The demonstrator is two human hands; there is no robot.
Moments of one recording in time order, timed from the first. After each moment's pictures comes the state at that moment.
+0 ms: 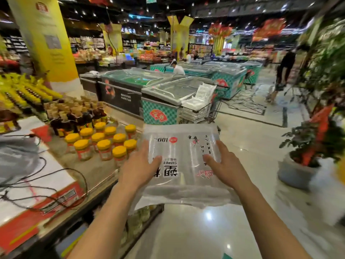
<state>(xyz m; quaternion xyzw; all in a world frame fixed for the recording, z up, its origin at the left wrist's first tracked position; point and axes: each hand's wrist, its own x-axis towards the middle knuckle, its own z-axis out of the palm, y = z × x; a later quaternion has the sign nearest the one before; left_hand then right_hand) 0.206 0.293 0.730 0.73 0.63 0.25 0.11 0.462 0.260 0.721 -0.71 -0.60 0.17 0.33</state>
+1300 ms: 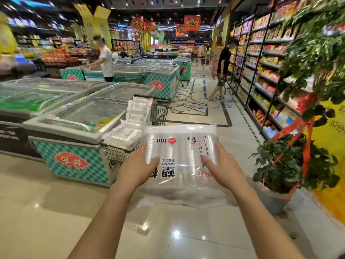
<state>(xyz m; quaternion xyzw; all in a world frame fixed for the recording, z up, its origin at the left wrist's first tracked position) 0.712 1.106 0.734 0.83 0.46 0.21 0.21 0.926 0.961 0.724 -0.83 -0.42 0.09 0.35</state>
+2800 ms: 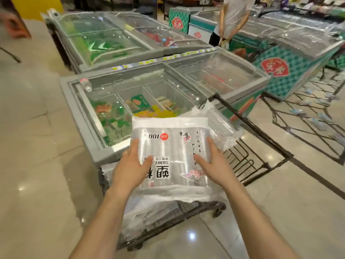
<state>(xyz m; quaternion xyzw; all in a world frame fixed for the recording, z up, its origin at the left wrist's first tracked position) 0.965 1.973 0.584 0.55 0.77 0.26 0.20 1.221 2.022 0.594 -0.62 -0.71 0.27 0.19</state>
